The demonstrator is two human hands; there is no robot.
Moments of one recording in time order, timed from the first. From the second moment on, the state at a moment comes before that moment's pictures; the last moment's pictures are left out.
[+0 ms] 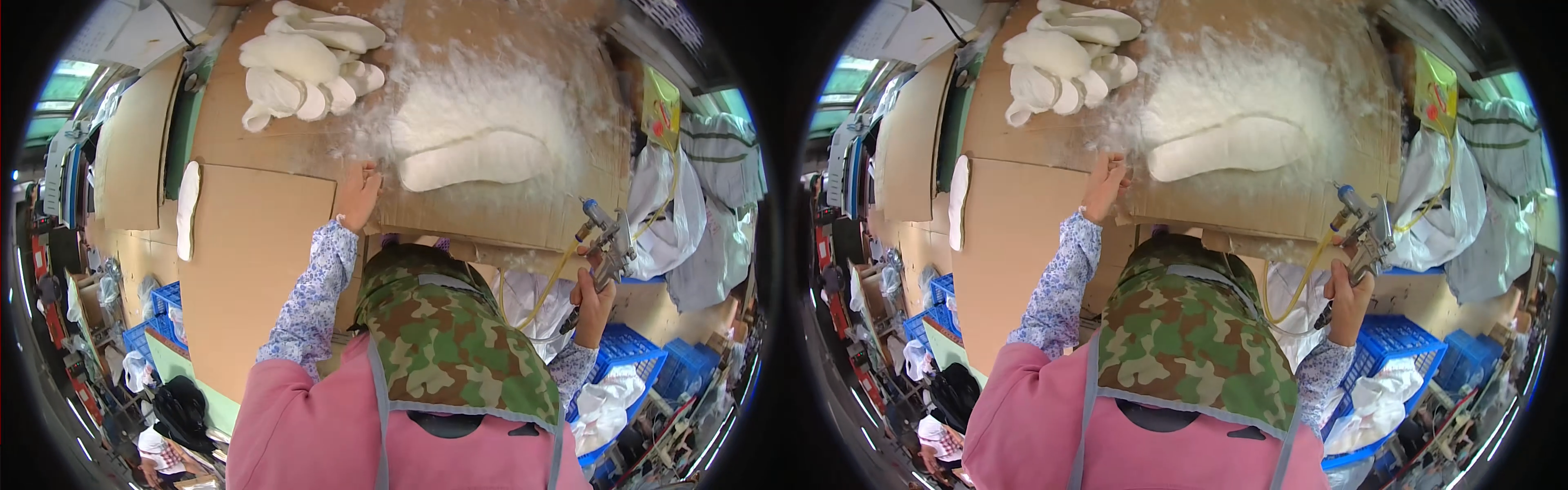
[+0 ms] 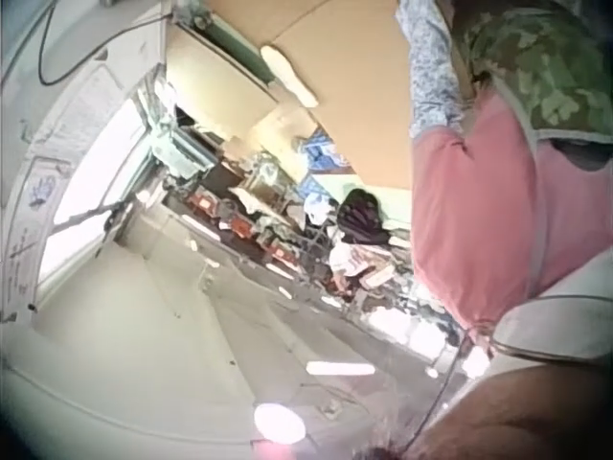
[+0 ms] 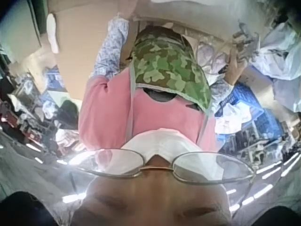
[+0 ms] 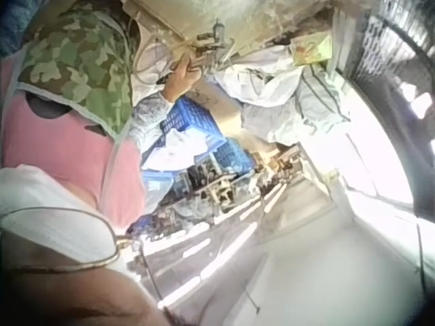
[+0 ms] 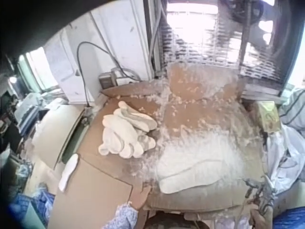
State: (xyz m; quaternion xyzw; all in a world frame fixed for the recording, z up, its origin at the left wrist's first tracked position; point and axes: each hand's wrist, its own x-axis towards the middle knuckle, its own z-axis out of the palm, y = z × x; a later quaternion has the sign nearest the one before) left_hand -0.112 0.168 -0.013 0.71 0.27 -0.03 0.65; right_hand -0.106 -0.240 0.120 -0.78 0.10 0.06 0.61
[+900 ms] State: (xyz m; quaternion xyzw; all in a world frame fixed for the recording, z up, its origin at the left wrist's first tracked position) left_hand -0.018 0.084 0.211 0.61 -0.02 -0.06 0.79; right_hand -0.128 -0.283 0.113 -0.77 0.16 0.01 0.62
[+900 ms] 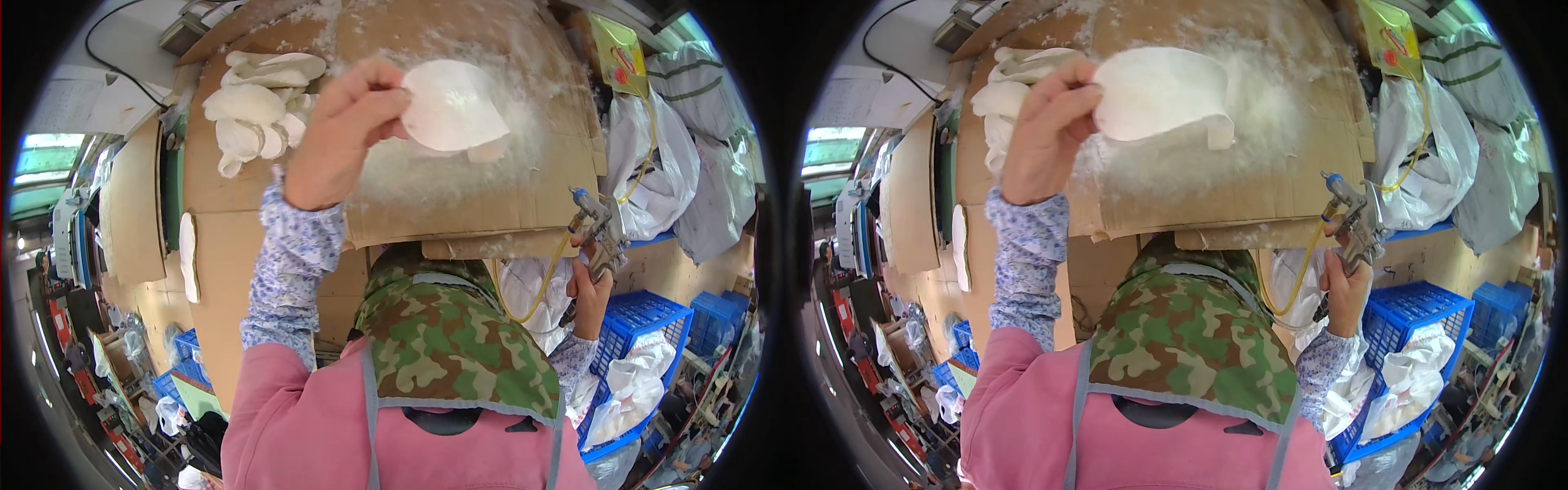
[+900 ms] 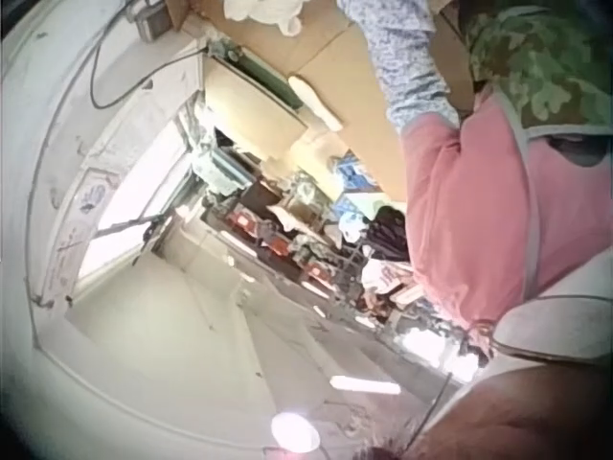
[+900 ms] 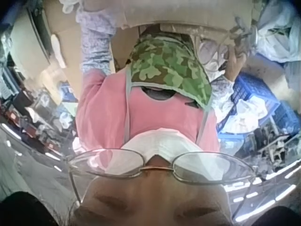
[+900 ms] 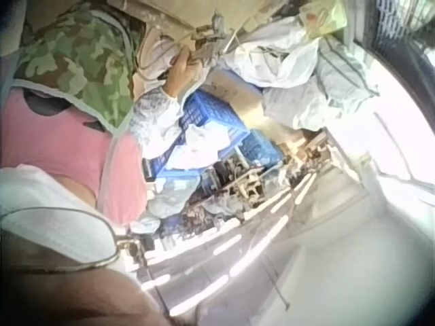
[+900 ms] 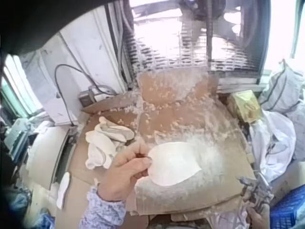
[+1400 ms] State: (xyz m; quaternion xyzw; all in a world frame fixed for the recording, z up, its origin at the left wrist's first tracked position) left_hand -0.197 0.288 0.274 0.56 0.17 0.00 0.81; right_hand -0.125 -0.281 0.117 -0.77 0.05 0.12 0.62
